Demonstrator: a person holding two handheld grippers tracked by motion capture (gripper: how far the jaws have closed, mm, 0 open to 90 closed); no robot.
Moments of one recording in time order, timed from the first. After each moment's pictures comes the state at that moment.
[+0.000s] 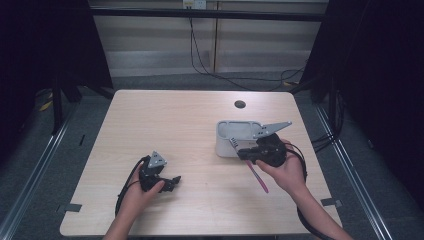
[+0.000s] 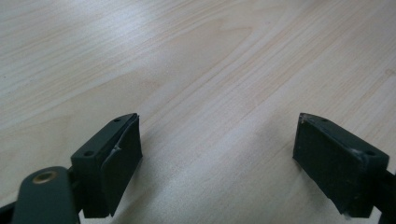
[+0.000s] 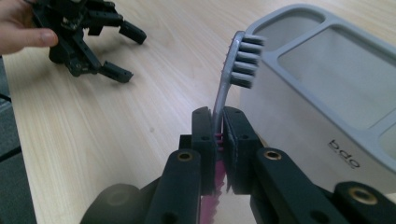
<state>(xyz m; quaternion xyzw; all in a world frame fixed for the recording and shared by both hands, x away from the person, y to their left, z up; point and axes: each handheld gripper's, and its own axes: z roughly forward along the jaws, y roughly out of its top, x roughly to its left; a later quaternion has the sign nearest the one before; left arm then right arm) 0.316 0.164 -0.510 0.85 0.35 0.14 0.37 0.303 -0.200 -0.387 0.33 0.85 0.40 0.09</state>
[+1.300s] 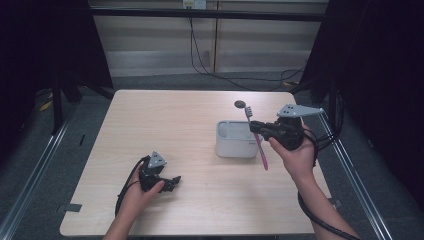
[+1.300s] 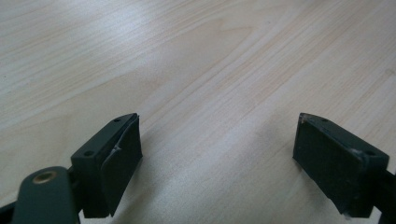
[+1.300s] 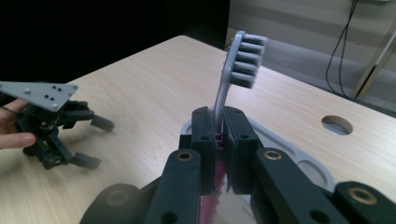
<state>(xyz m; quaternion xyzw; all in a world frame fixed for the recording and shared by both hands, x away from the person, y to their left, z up) 0.316 0.164 -0.509 0.85 0.35 0.14 0.37 0.314 -0.232 -0.346 0.37 0.76 0.50 0.18</state>
